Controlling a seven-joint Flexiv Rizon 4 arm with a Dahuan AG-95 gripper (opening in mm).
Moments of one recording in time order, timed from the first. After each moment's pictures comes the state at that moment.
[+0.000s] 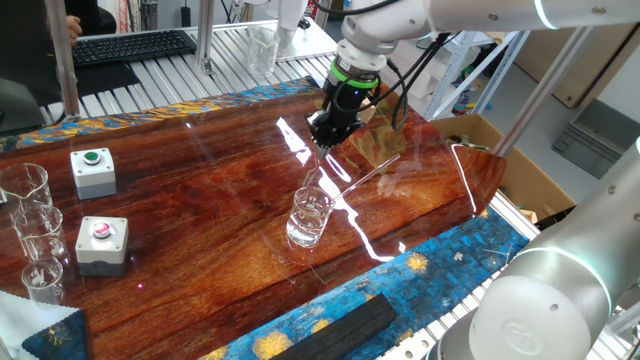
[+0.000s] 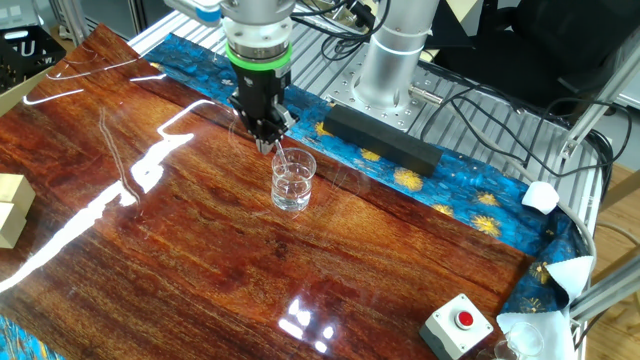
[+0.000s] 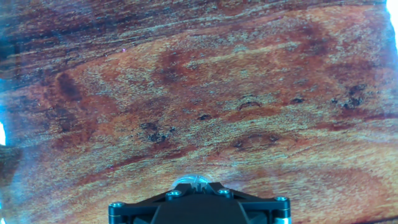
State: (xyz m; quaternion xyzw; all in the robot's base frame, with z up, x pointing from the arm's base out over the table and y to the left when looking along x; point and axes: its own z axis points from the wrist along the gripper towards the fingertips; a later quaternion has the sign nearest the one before) arm 0.483 -0.051 0.182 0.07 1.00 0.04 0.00
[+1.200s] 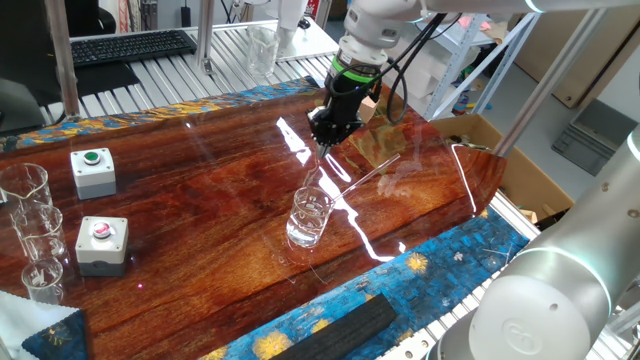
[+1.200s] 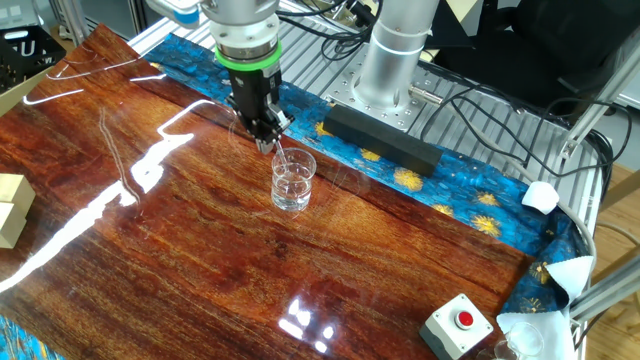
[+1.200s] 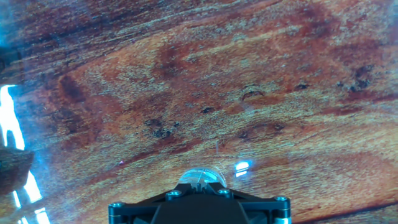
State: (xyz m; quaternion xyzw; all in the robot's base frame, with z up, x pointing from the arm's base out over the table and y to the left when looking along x) arm 0.482 -0.050 0.182 0.11 0.99 0.07 -0.02
